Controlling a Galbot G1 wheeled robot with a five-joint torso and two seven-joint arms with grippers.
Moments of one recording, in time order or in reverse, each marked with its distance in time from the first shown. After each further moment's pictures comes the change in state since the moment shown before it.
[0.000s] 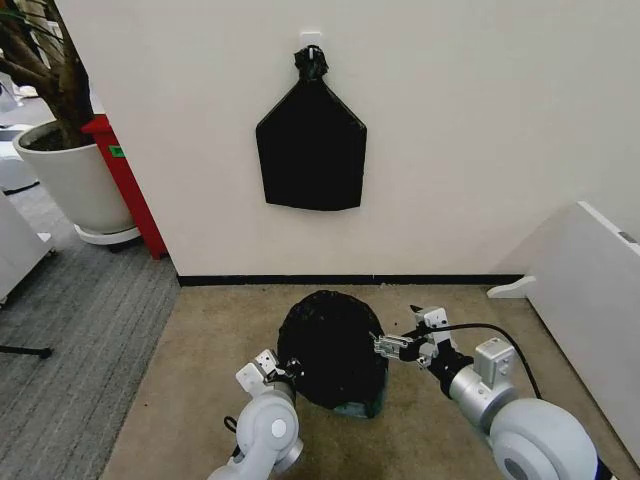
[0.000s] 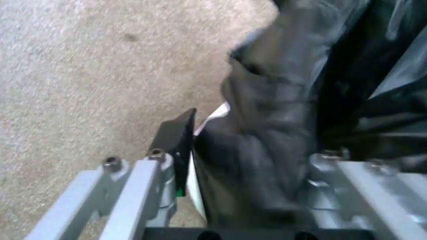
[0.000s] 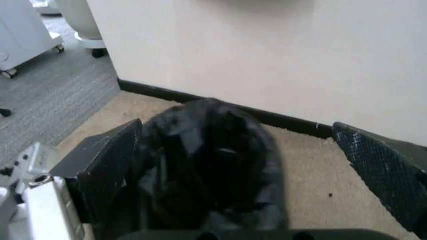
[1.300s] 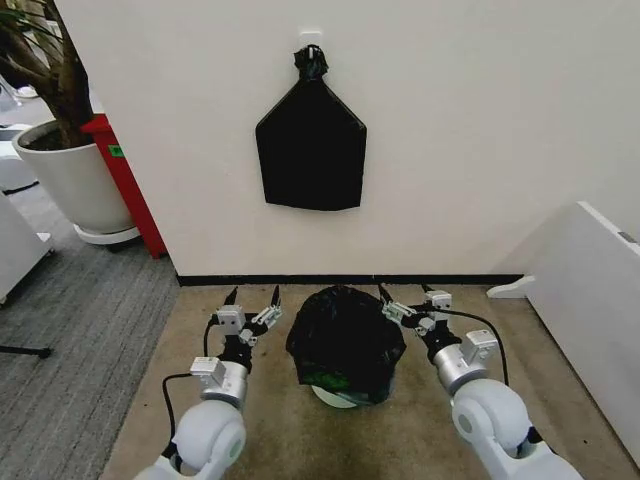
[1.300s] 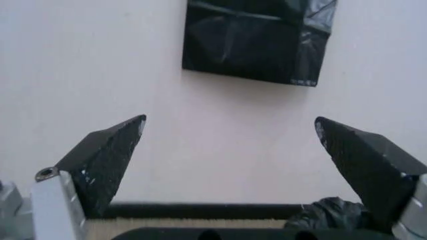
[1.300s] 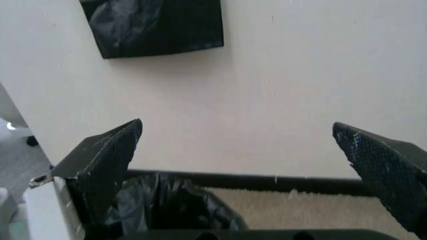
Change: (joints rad) left arm 0.006 0.313 -0.091 0.037 0.622 -0.503 0.621; right arm 0.146 0.173 -0.033 -0.376 -0.099 0.449 0.000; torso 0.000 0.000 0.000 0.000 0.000
